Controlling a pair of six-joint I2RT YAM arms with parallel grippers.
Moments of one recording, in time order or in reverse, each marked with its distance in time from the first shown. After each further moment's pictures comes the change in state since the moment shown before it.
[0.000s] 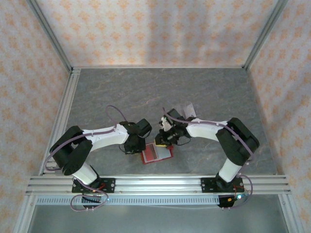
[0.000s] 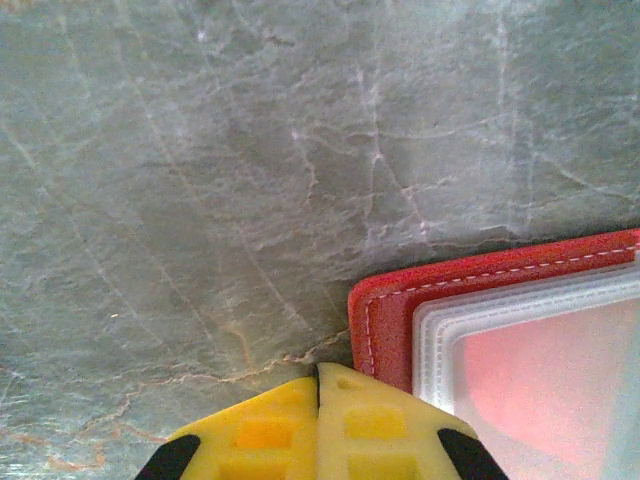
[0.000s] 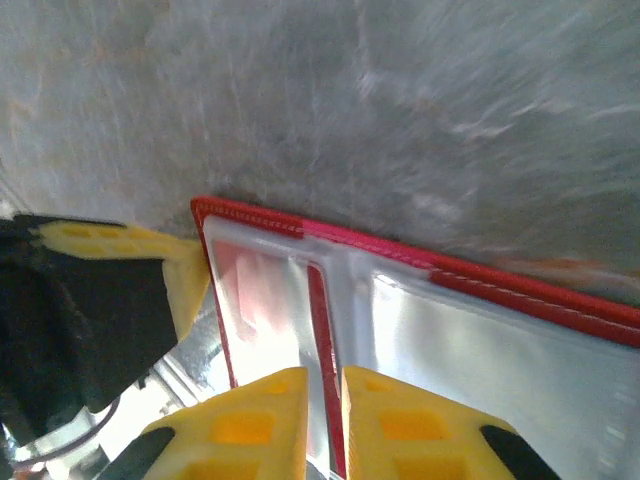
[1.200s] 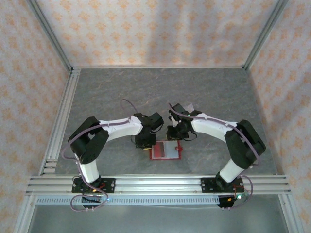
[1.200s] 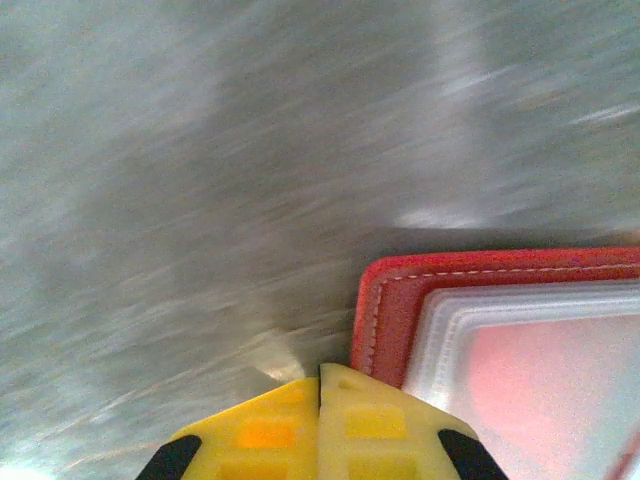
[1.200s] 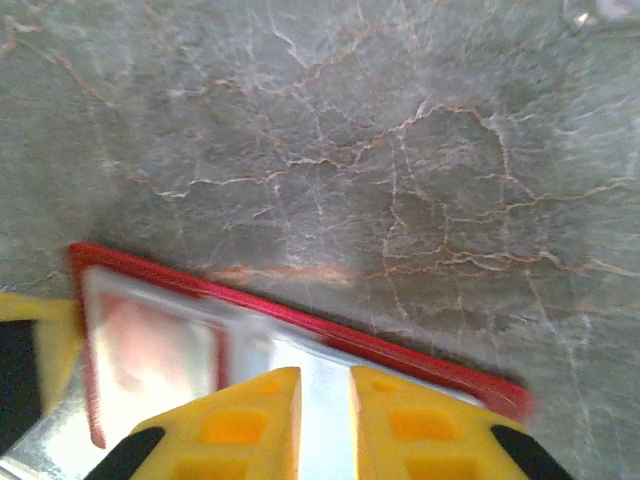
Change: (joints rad) left arm -0.026 0.219 0.282 -0.075 0.045 0.043; right arm -0.062 -0.071 0.070 -0.290 0.330 -0.151
